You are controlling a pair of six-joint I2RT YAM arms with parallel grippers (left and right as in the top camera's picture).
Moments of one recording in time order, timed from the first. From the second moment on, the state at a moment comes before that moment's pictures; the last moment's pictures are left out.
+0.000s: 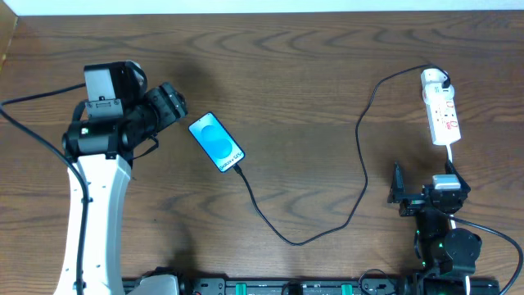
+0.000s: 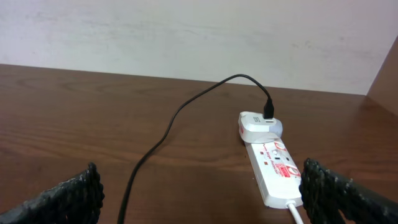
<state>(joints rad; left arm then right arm) 0.09 1.33 1.25 -0.84 0.20 -0.46 -0.08 0.02 0.01 -0.06 -0.10 -0.08</state>
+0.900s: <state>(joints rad) -0.03 0.23 0.21 -0.06 -0.02 0.12 -0.08 0.01 0.01 -0.06 -0.09 -0.08</state>
